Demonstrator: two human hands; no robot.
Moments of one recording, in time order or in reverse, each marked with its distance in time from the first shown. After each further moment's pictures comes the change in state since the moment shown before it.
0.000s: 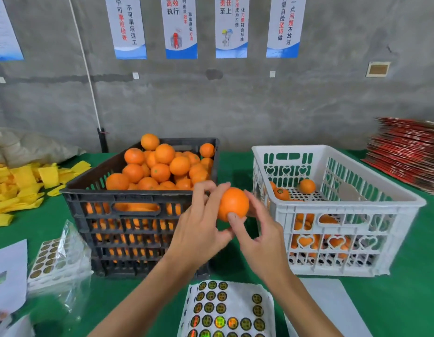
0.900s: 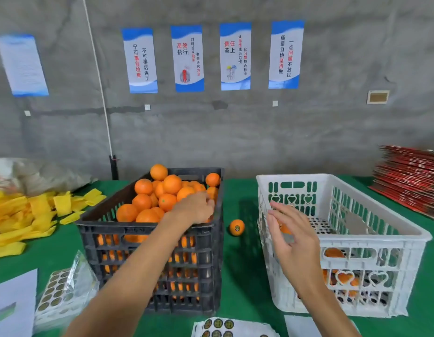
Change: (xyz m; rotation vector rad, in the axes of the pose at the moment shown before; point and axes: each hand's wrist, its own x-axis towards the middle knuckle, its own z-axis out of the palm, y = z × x) left_hand 0.121 -0.070 -0.010 0.256 -0.722 -0.568; right_hand 0.050 0.009 -0.048 -0.187 0.274 -0.309
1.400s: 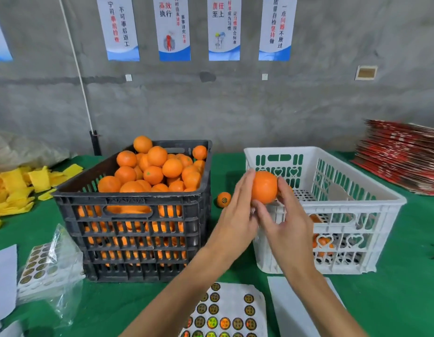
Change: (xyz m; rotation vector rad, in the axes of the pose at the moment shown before) left_hand -0.089 0.090 0.111 -0.679 0.352 0.566; right_hand -0.027 -0.021 -0.018 -0.103 -0.068 0.261
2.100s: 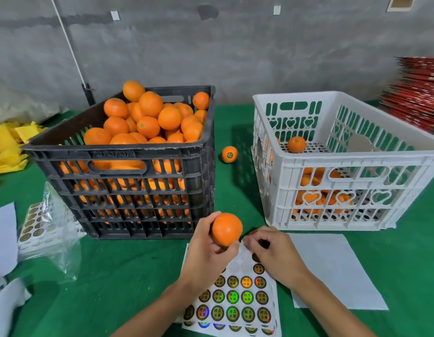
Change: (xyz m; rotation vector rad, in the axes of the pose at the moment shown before) left_hand -0.151 -0.096 0.012 -0.211 0.029 -0.560; right_hand -0.109 0.103 0.047 0.084 -0.647 0.304
